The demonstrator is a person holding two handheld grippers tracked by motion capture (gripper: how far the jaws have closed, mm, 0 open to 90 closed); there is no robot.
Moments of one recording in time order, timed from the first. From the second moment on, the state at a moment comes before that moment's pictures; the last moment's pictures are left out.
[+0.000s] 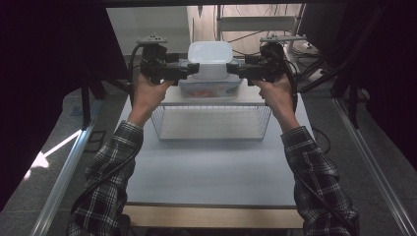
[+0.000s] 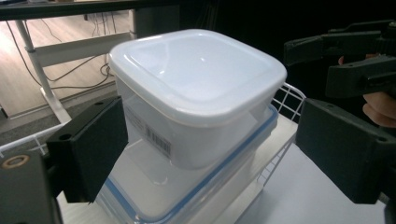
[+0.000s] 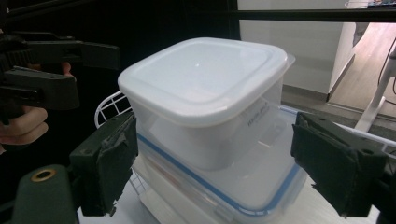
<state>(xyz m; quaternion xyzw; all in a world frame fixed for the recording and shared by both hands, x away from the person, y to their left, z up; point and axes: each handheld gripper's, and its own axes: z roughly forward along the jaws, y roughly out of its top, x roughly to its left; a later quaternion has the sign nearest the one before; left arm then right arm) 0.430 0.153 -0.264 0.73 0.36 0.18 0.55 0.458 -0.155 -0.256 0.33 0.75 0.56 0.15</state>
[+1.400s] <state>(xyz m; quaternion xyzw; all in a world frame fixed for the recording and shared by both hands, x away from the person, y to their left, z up) 0.368 0.156 -0.322 0.77 0.30 0.18 0.53 0.408 -0.163 -0.306 0.29 0.78 0.53 0.14</state>
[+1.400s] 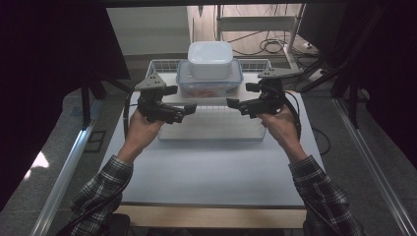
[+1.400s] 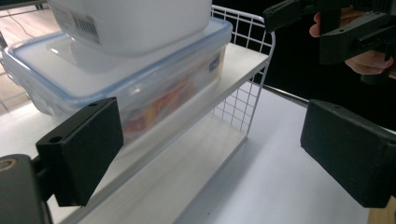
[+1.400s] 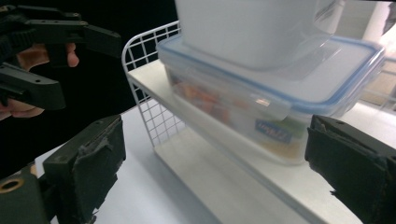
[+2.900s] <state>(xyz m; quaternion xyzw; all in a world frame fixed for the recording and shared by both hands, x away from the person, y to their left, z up) 0.301 0.149 -0.429 0.78 0.33 0.18 0.50 0.345 -0.182 -0.406 0.27 0.81 0.50 0.13</state>
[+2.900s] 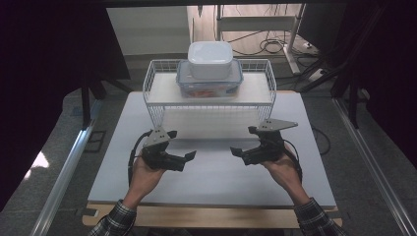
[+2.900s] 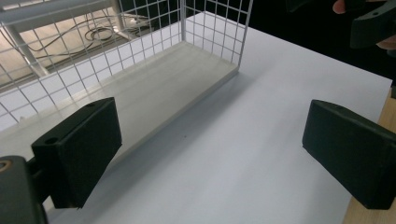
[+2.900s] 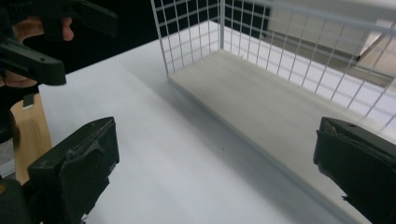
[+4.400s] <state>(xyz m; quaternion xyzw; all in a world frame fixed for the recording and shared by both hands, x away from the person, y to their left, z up) 0.271 0.156 -0.529 0.83 0.37 0.13 0.41 0.309 -0.208 -0.507 0.34 0.84 0.41 0.11</state>
